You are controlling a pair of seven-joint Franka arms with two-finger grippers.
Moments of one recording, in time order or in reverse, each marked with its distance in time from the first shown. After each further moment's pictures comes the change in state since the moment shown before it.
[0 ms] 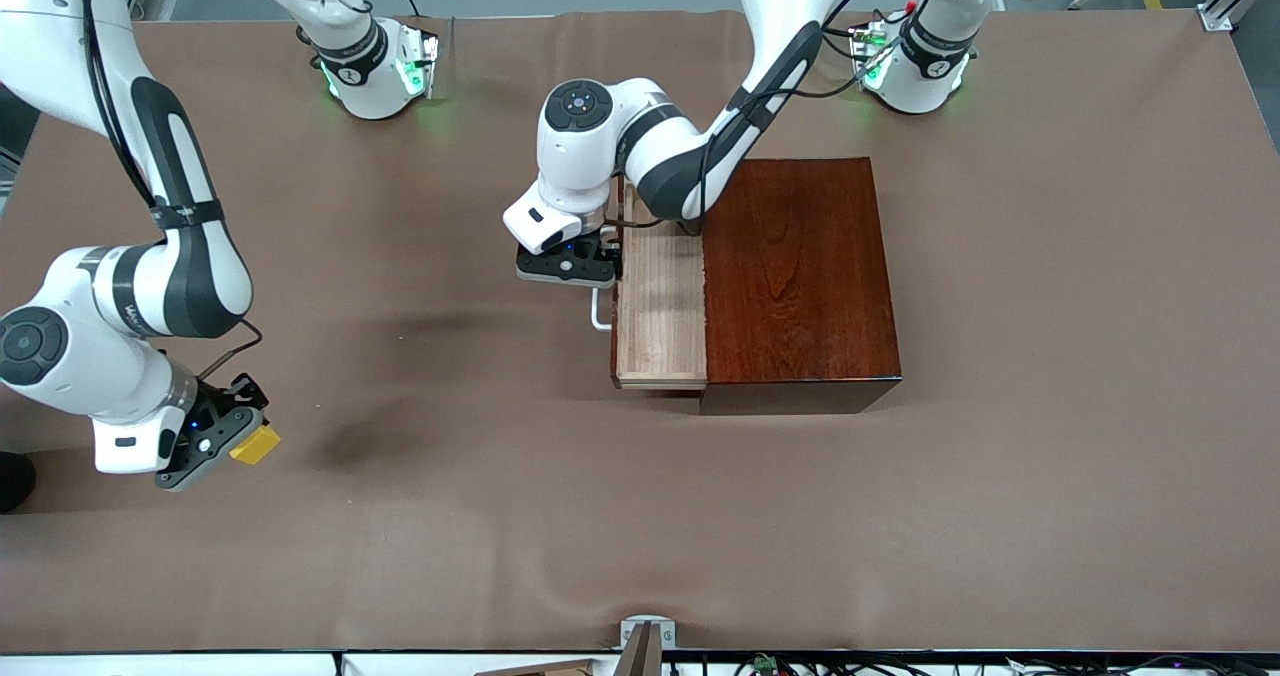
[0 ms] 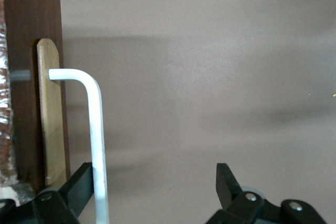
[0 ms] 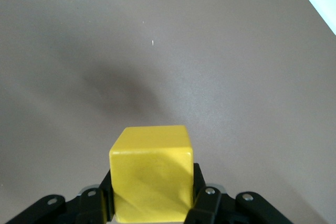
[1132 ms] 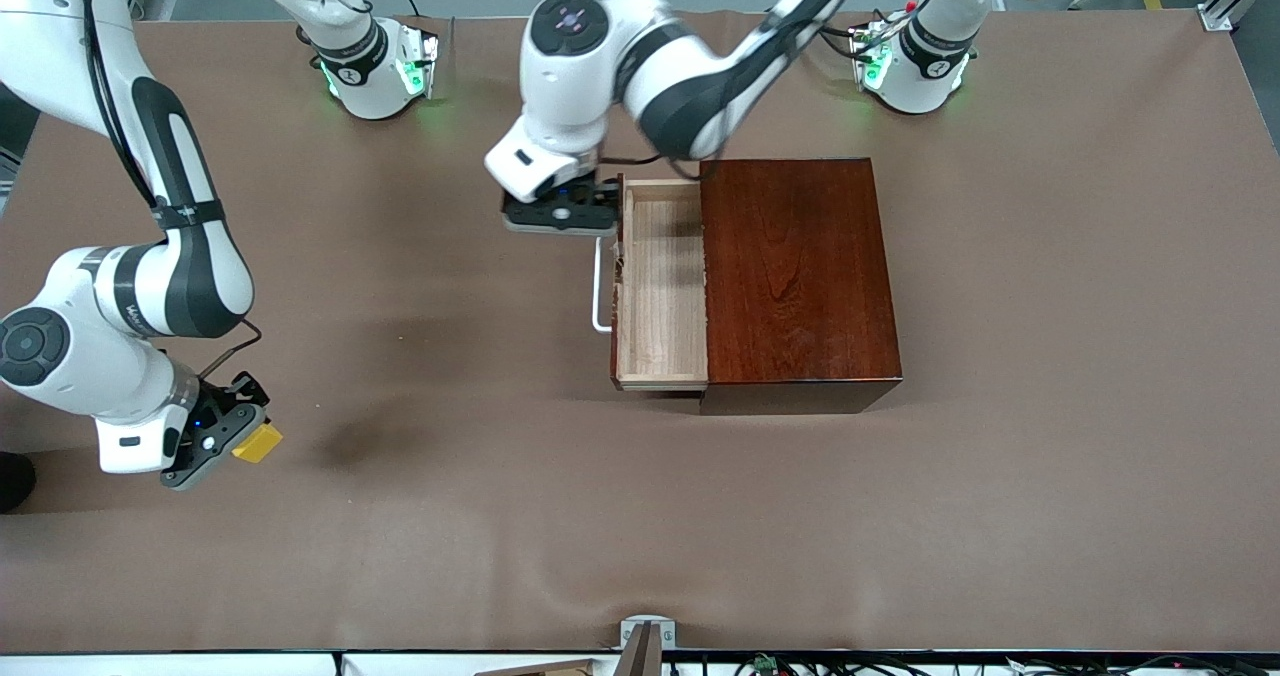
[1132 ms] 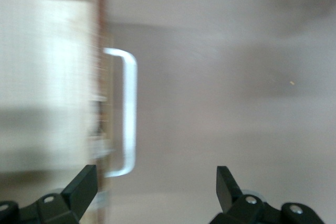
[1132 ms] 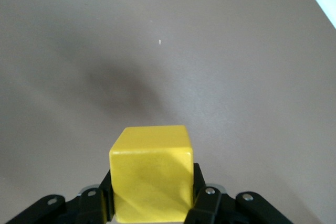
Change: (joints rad) left arm 0.068 -0.177 -0.049 0.107 -0.081 -0.374 -0.035; right arm 0.000 0.000 0.014 0.001 0.003 -0.027 -0.037
